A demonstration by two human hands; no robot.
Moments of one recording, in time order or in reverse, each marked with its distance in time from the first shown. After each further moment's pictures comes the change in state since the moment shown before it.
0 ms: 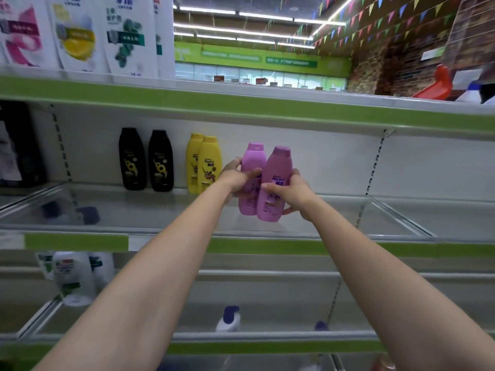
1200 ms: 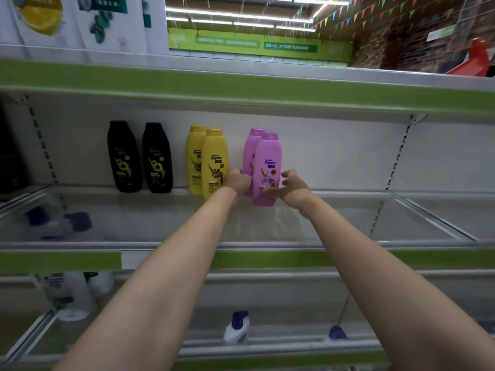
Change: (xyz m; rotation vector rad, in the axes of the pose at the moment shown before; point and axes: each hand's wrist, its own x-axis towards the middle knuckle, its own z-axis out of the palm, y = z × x) left_hand 0.069 -0.041 -0.003 0.057 0.022 -0.120; right_hand 0.071 0.024 0.035 -0.103 0.006 0.040
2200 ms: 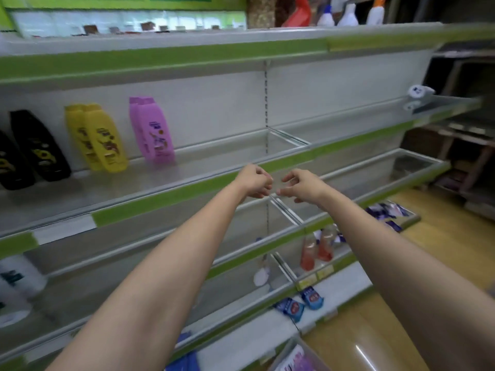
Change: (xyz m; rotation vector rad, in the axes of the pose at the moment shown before) left_hand -0.209 0.007 0.179 0.295 -0.579 0.062; right_hand -0.240 0.108 -0.155 -0.113 0.197 0.295
